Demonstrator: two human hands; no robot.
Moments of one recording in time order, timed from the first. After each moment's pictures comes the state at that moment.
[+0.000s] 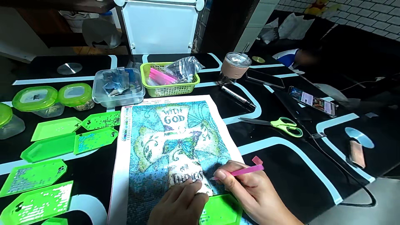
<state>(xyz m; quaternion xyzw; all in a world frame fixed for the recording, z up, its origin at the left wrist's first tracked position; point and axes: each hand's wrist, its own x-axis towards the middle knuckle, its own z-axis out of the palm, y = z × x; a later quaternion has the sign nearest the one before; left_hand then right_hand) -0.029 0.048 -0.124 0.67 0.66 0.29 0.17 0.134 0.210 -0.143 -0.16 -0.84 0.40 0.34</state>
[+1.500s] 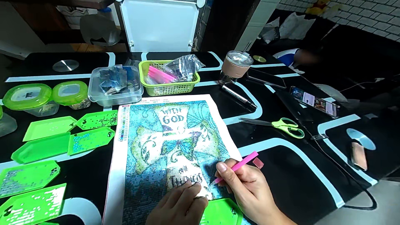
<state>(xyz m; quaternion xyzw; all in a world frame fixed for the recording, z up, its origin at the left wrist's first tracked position) -0.030 0.049 -0.121 0.67 0.66 0.29 0.19 0.123 0.213 -0.154 -0.18 -0.78 0.47 0.37</state>
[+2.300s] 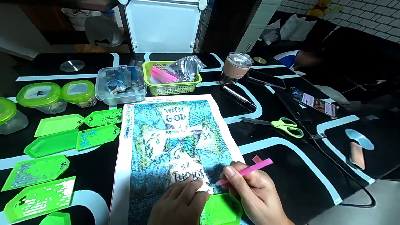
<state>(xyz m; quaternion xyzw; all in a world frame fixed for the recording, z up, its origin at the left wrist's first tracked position) -0.029 0.048 -0.123 0.67 0.66 0.29 0.16 0.131 0.201 -0.147 -0.16 -0.79 0.46 0.38</state>
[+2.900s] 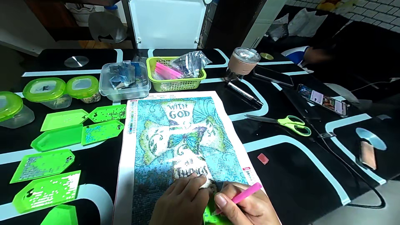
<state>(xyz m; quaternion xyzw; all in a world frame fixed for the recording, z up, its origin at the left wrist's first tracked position) -0.028 0.049 -0.126 0.67 0.67 0.28 0.13 0.135 0.174 -0.144 -0.09 -0.83 0.45 0.31</state>
